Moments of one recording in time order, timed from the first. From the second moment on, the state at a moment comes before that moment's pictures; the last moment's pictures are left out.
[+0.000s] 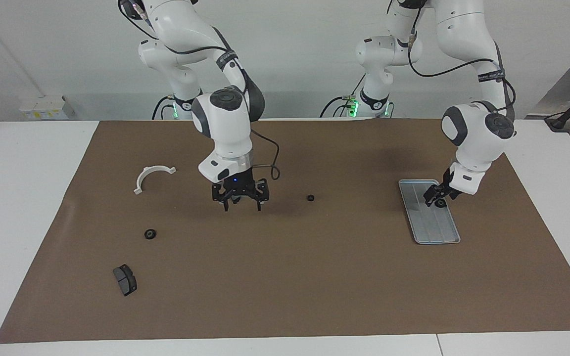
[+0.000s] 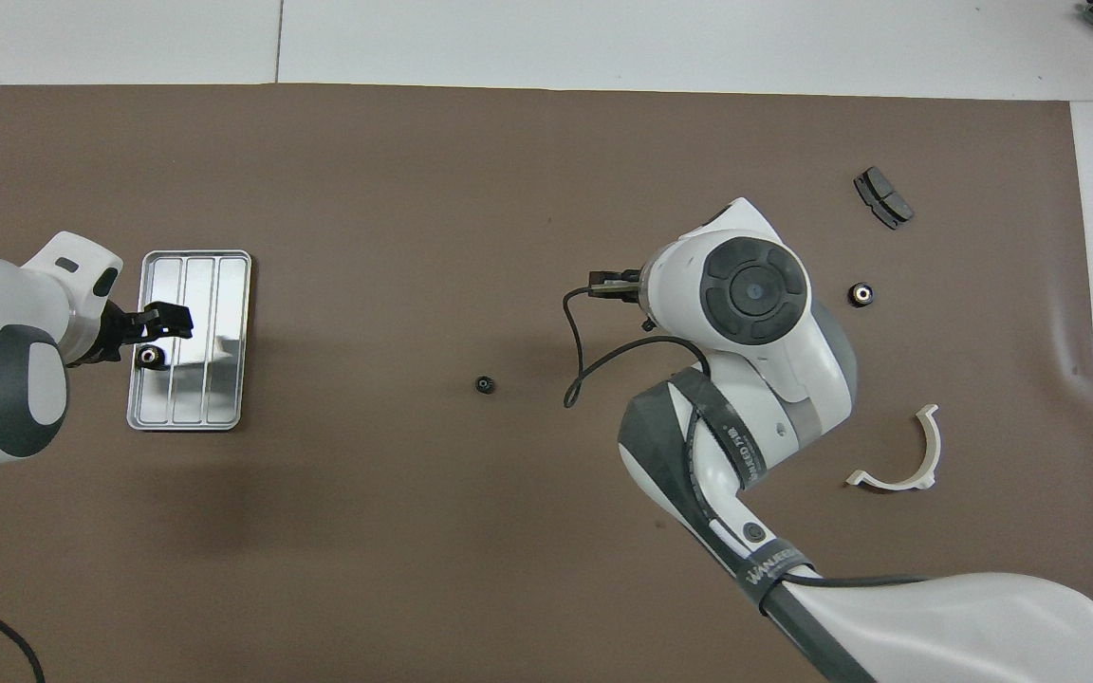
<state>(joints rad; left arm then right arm) 0.00 0.18 0.07 -2.14 -0.02 2.39 -0.23 0.29 0.31 0.17 -1.82 -0.19 2.35 0.64</state>
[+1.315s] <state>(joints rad) 0.03 0.16 0.07 -2.29 -0.02 2.63 -0.84 0.59 0.61 0.17 -1.60 -0.26 2.32 0.95</state>
